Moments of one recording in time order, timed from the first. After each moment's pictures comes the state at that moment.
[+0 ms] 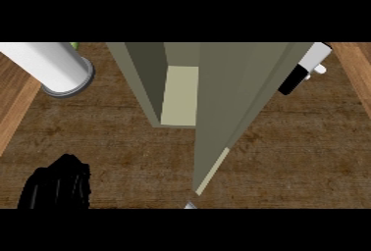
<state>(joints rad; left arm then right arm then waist) 0.21 0.46 -0.34 -1.80 0.64 0.18 -0.49 -0.29 -0.20 0.91 -2.34 0.21 -0.25 0.67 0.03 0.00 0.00</state>
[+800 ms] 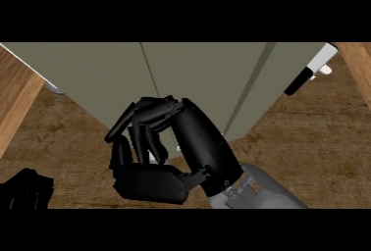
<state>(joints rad) 0.34 0.57 -0.20 -1.83 0.72 0.01 -0.53 -0.70 -0.02 0.57 -1.79 -0.08 -0.37 0.57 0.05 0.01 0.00</state>
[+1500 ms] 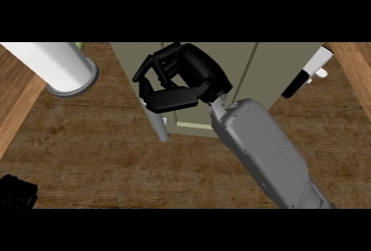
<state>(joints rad) 0.39 0.59 -0.12 -1.83 0.75 -0.09 -0.53 -0.88 0.00 0.30 -1.25 -0.32 0.01 0.25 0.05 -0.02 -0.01</state>
